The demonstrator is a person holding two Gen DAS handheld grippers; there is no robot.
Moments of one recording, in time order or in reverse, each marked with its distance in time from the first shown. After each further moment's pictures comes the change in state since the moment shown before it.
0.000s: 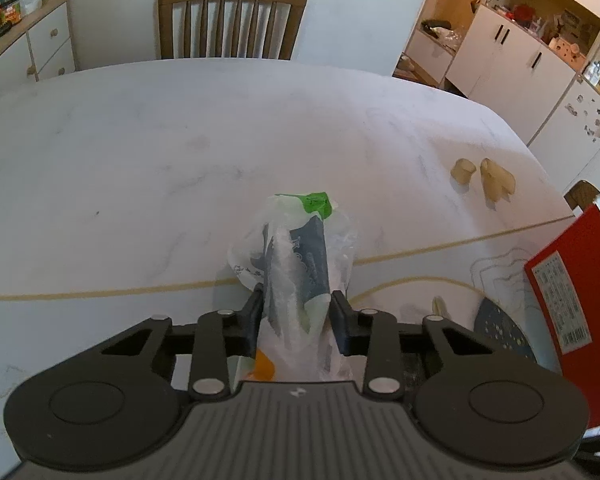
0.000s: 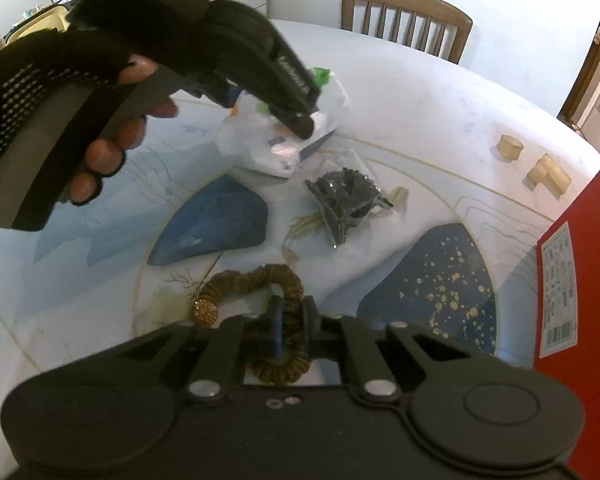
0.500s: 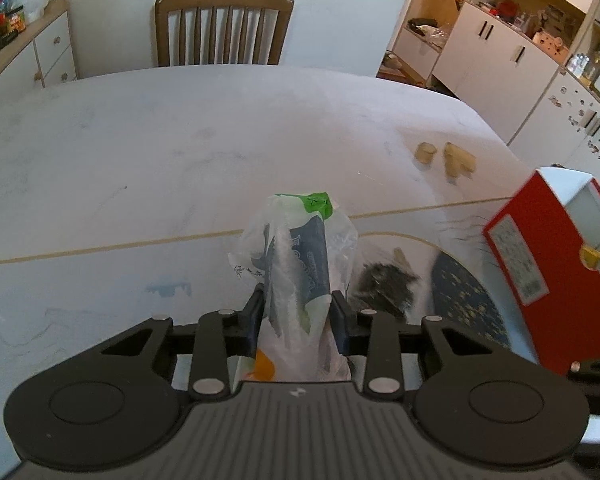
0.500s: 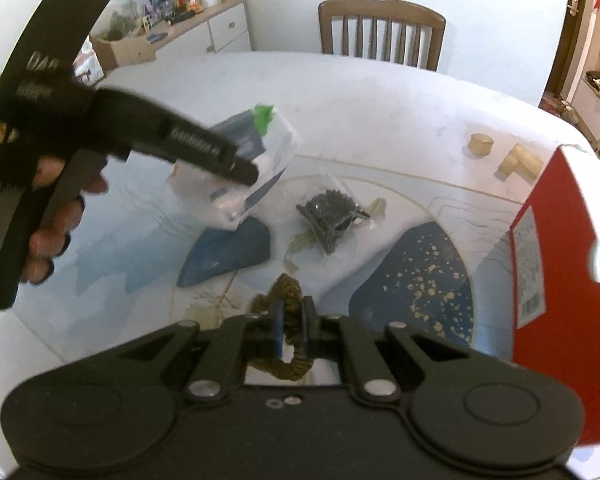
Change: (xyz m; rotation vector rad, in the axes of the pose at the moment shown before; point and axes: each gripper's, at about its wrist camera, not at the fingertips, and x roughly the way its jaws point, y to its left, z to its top) left arm -0.067 -0.011 -0.032 0.030 -0.003 -0.020; right arm -0.054 -0.010 -0.001 0.120 -0.068 0.029
